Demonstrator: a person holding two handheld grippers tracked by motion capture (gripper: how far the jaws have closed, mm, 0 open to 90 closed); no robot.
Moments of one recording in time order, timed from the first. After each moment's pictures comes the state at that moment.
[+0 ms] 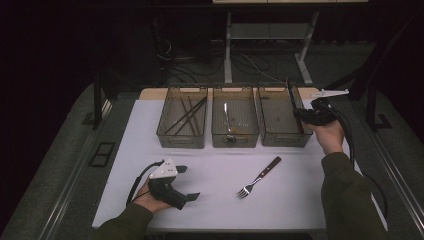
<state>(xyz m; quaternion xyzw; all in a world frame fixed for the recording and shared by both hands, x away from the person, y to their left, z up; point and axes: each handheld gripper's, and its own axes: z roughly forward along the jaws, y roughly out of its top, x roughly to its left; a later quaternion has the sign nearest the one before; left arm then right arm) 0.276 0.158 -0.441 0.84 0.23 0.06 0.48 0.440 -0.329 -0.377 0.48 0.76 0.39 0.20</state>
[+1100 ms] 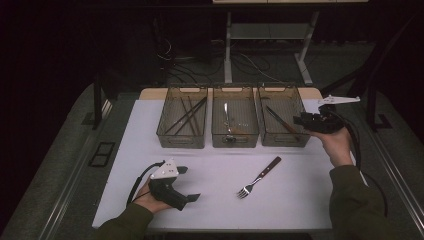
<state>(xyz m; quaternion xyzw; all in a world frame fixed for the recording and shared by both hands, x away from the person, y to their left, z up) 0.276 0.156 -0.442 0.85 0.23 0.06 0.48 0.405 -0.335 -0.370 0.46 0.75 0.43 0.18</state>
